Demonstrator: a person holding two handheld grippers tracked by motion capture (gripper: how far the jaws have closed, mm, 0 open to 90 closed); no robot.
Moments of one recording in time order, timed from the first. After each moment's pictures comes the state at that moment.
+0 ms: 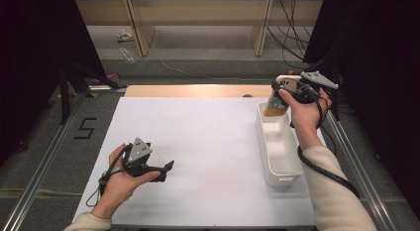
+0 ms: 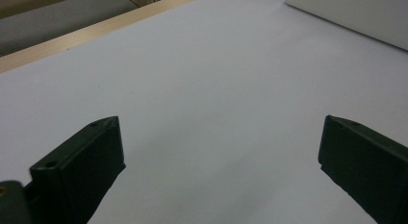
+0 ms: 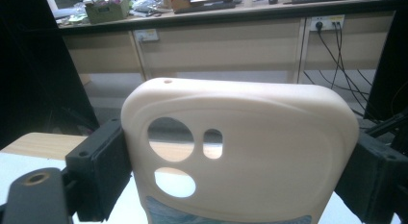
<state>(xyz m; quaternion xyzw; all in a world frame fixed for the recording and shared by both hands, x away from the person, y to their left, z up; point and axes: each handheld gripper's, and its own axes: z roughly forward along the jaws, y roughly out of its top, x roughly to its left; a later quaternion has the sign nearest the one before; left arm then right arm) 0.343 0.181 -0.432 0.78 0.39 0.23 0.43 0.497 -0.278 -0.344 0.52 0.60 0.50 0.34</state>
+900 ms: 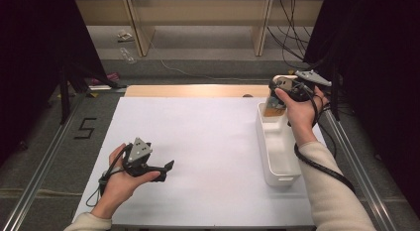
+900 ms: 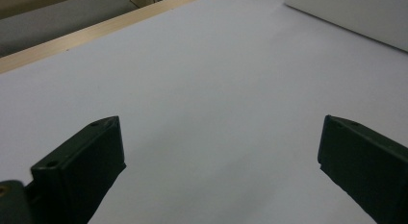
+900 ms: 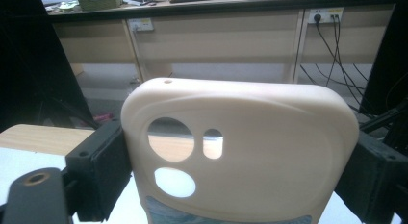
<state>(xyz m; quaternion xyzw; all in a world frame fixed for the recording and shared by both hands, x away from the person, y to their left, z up) 0.343 0.181 -0.432 0.78 0.39 0.23 0.43 0.510 -0.273 -0.350 0.52 0.61 0.49 0.34</state>
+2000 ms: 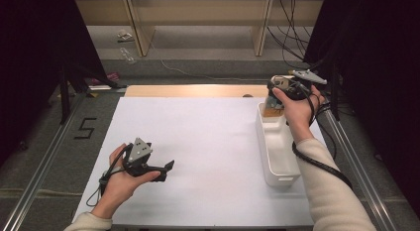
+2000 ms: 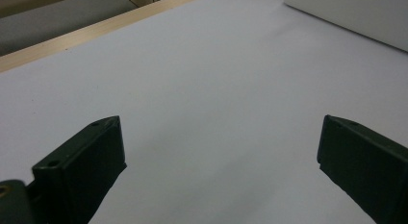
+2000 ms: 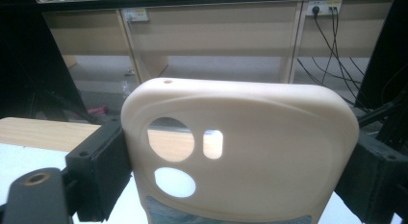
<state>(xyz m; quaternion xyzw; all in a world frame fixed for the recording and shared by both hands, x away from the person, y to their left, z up) 0.344 0.180 -0.432 0.78 0.39 0.23 0.43 0.520 -0.269 -0.356 0.53 0.62 0.47 0.34</state>
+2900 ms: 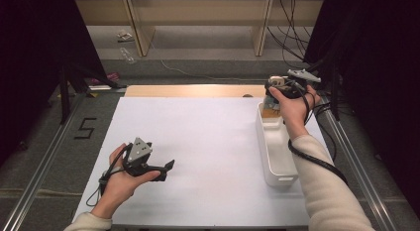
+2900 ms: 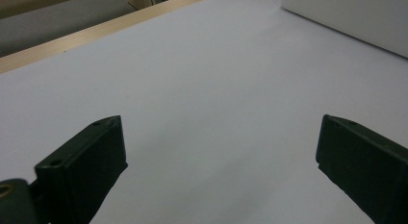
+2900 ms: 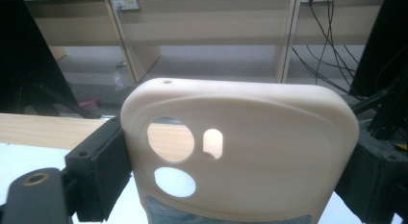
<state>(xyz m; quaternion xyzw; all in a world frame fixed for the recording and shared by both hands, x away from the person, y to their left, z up) 0.344 0.180 -0.432 0.77 0.39 0.23 0.44 0.532 -0.263 -0.363 0.55 0.62 0.45 0.34</state>
